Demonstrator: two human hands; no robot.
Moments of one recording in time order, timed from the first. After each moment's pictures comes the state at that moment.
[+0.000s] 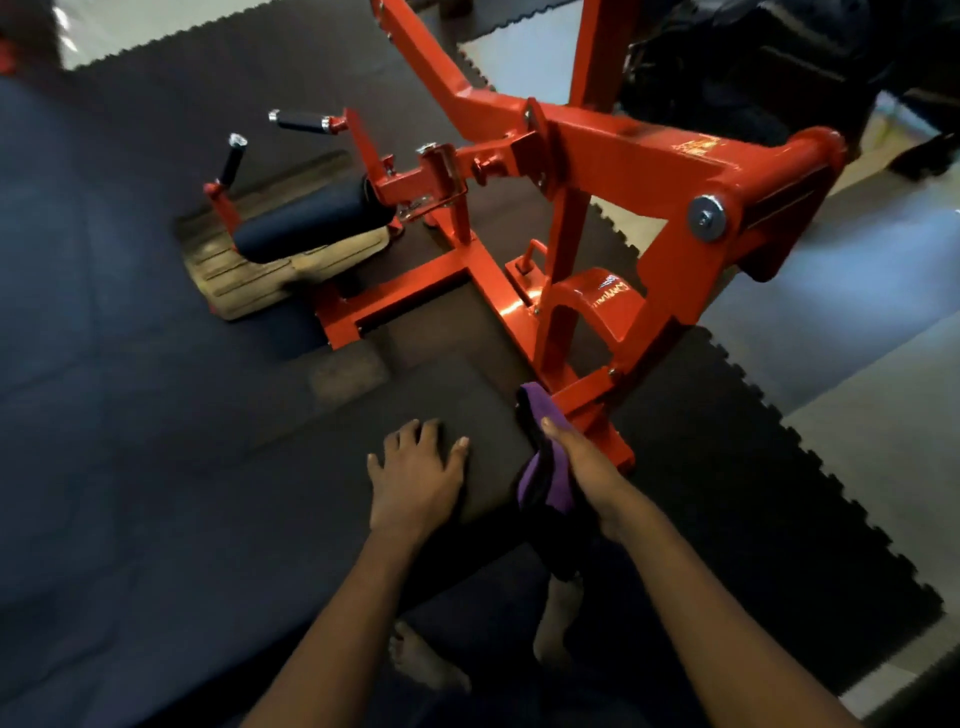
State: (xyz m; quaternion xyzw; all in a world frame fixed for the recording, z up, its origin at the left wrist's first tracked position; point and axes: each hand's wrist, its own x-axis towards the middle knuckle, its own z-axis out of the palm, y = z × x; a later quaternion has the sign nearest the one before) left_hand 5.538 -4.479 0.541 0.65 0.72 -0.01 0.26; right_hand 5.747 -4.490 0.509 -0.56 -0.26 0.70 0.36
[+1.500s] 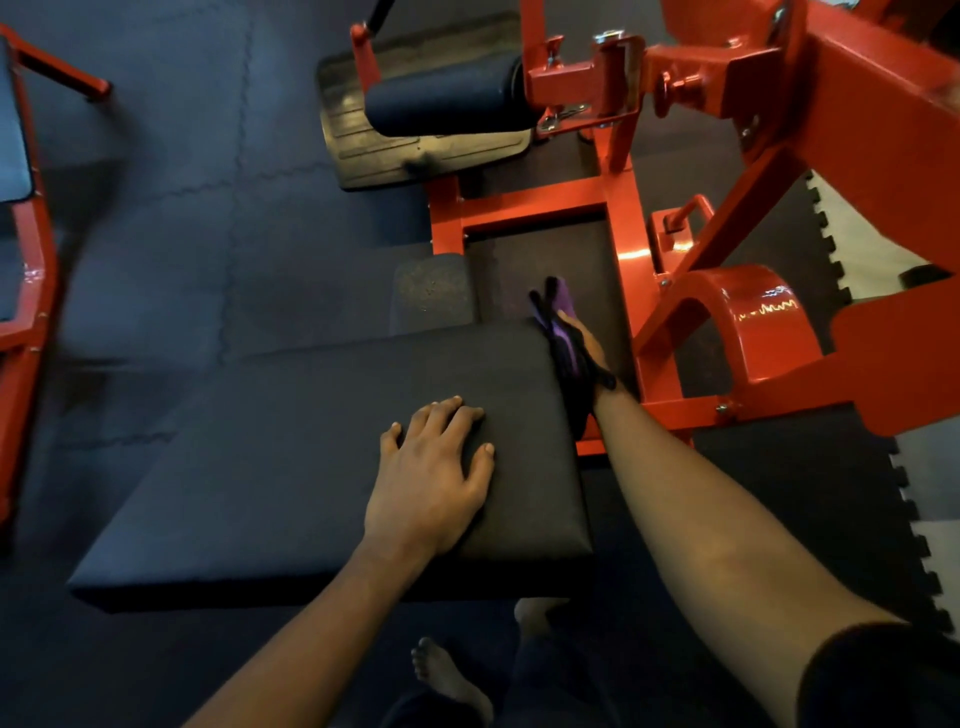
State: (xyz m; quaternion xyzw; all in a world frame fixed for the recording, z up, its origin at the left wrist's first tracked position) left_hand 5.552 -4.479 0.544 0.59 0.77 -0.01 0.24; right_hand 5.692 -4.296 0.427 -0.56 -0.30 0.74 0.22
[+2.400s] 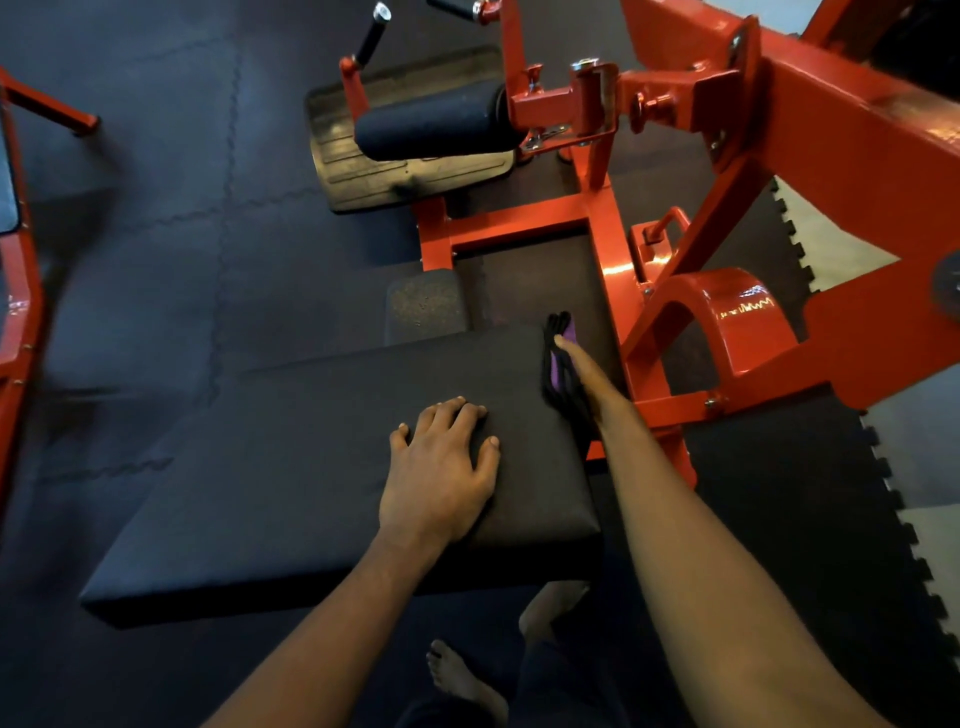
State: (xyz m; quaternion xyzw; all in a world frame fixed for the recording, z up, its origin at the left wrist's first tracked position) left_hand 5.551 -4.481 0.543 0.60 0.76 0.00 0.23; right_hand 5.704 -4.325 0.428 -0.61 -0.20 0.74 0.19
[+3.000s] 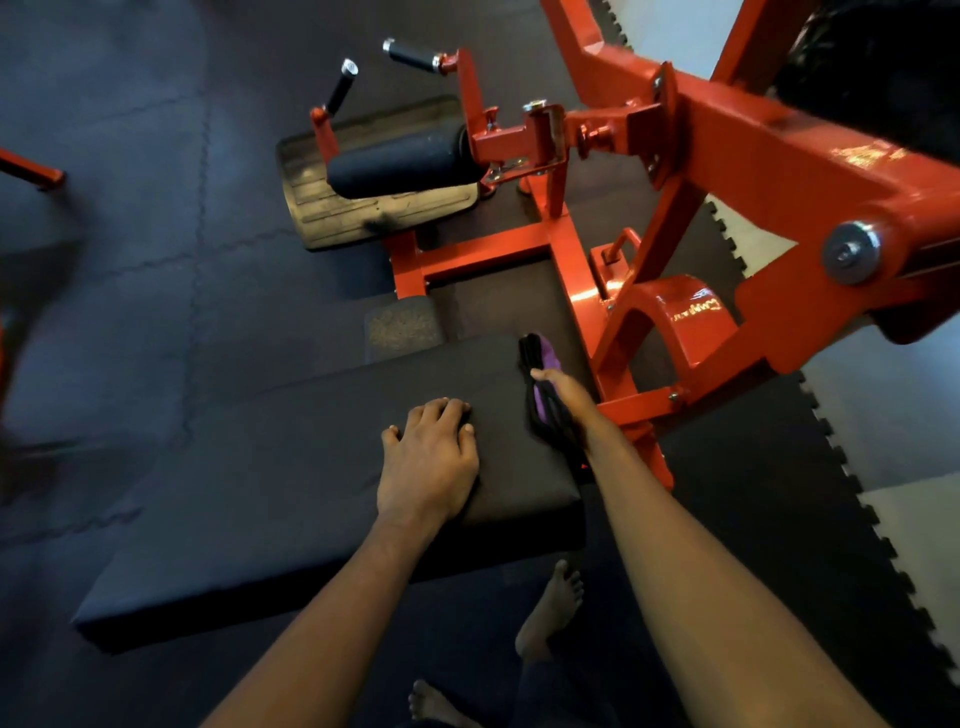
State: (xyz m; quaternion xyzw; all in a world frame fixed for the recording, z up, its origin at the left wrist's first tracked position) left_hand 5.550 -4.481 0.539 0.61 0.76 0.03 0.23; right_hand 5.724 -4.372 0.454 -0.61 -0.25 0.72 0.22
